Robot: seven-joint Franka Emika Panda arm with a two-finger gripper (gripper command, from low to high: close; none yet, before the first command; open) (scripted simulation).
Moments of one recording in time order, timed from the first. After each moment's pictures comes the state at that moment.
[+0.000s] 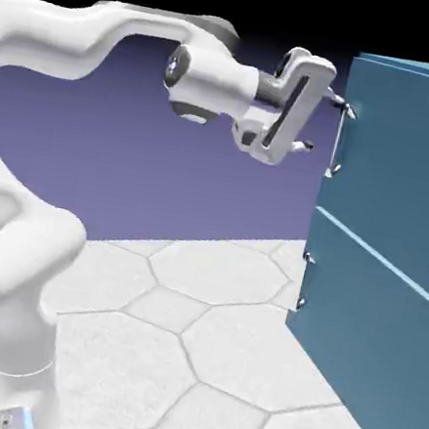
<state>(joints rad) -0.71 -0.79 0.77 -2.38 1.81 2.98 1.45</state>
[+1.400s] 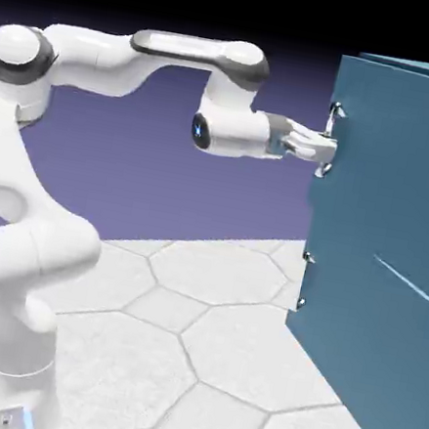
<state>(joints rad) -1.04 -0.76 1.15 -2.17 2.90 2.85 1.70</state>
